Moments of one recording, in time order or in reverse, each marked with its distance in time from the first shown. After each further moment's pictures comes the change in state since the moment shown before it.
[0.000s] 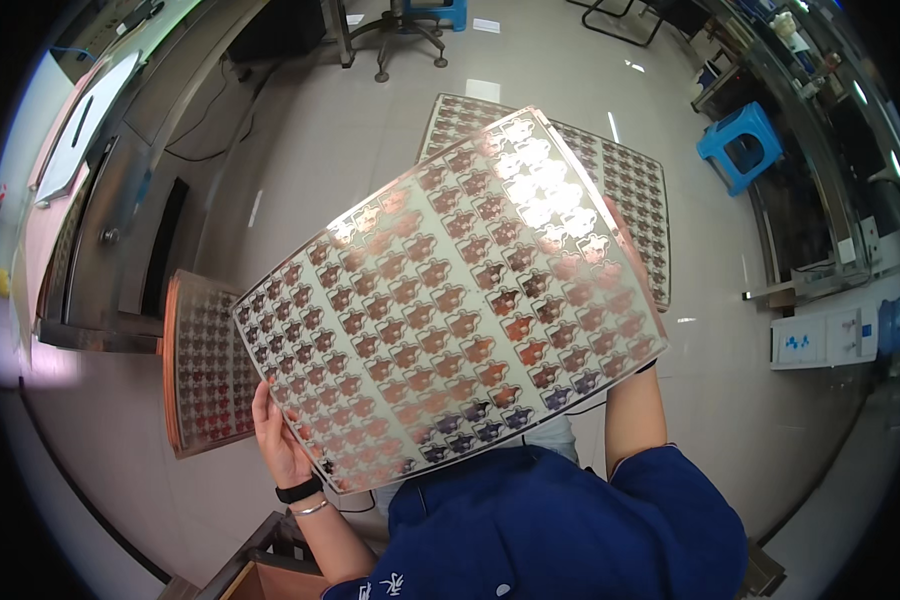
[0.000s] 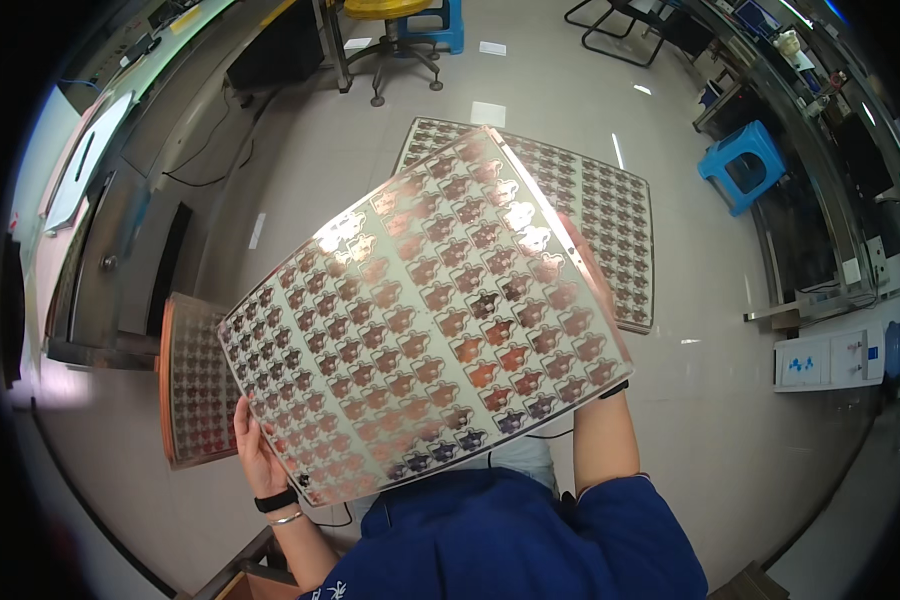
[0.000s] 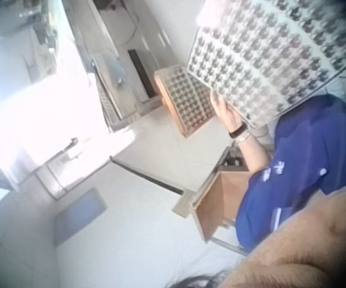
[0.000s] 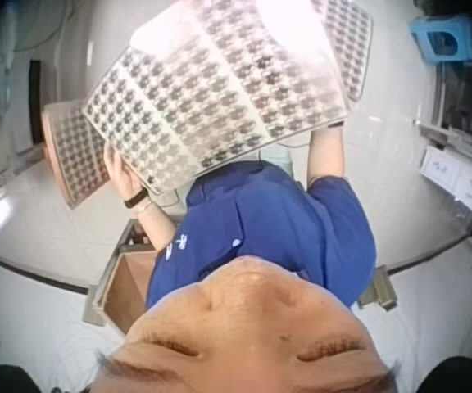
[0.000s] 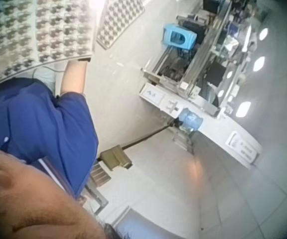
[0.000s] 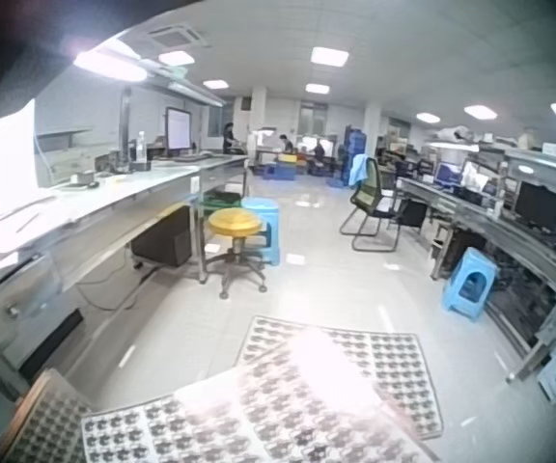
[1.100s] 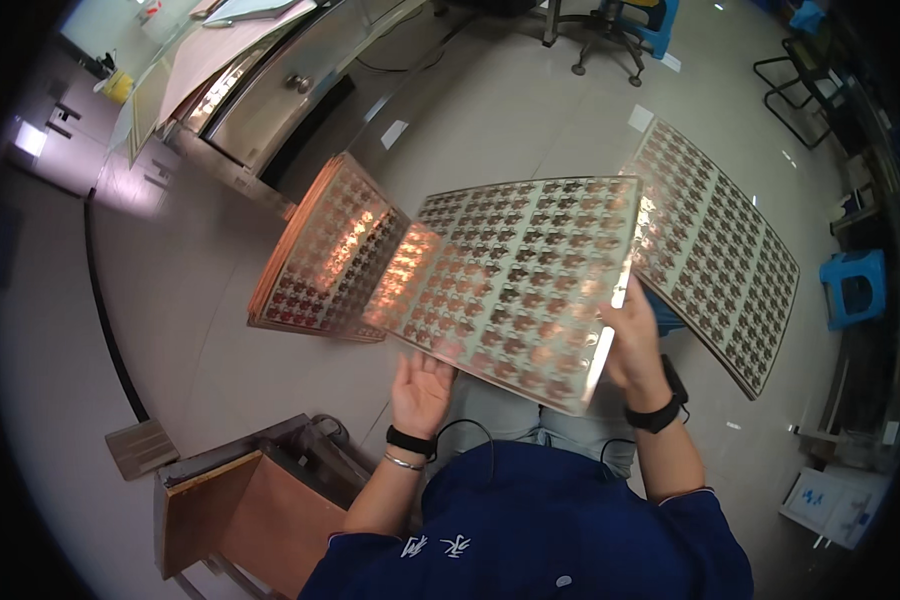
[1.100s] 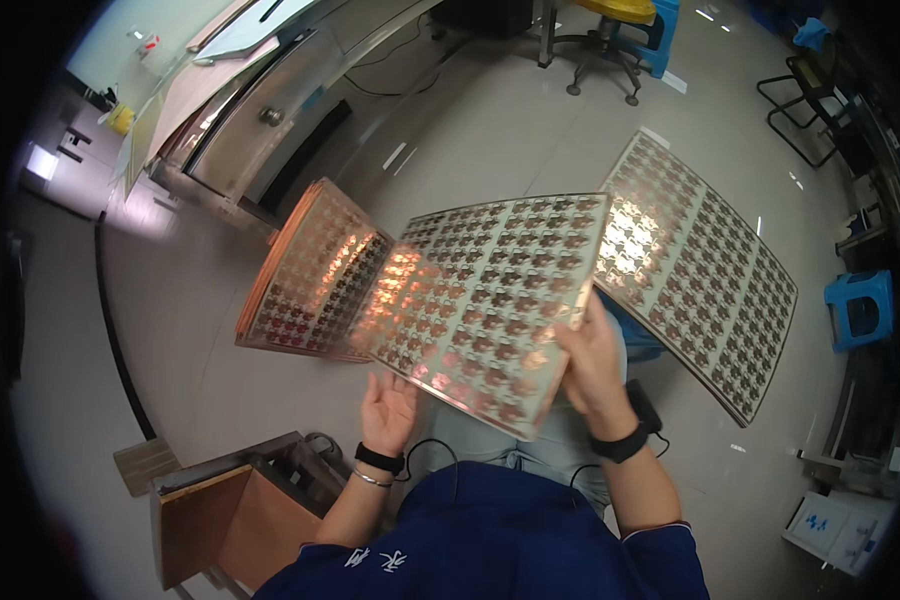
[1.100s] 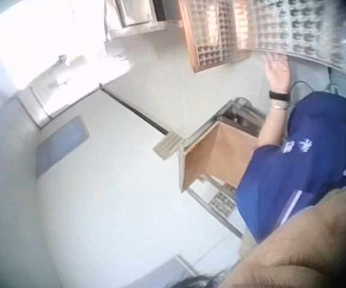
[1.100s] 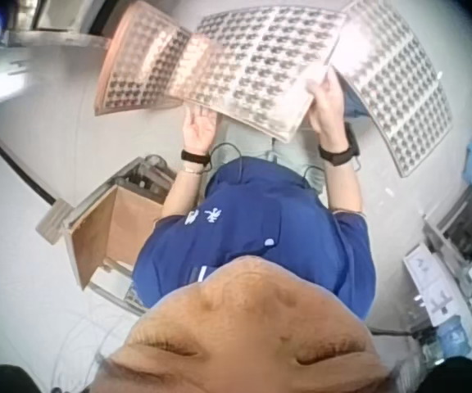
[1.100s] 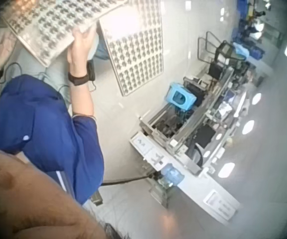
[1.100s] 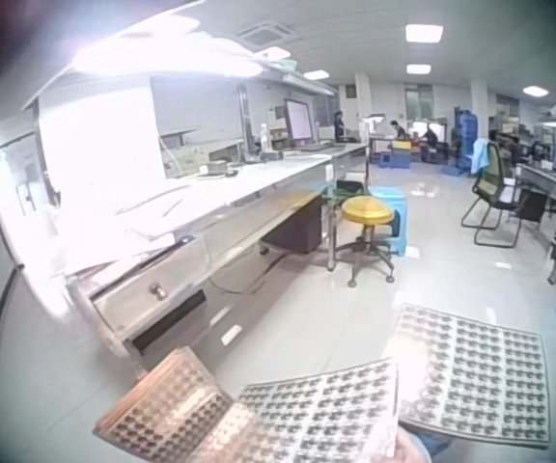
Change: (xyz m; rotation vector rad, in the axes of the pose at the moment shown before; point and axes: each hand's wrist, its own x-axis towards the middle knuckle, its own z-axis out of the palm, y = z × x) left_hand -0.033 -0.077 -0.024 -1.095 -0.048 -0.239; right_hand -0.022 0.143 0.041 -0.415 -0.396 0.320
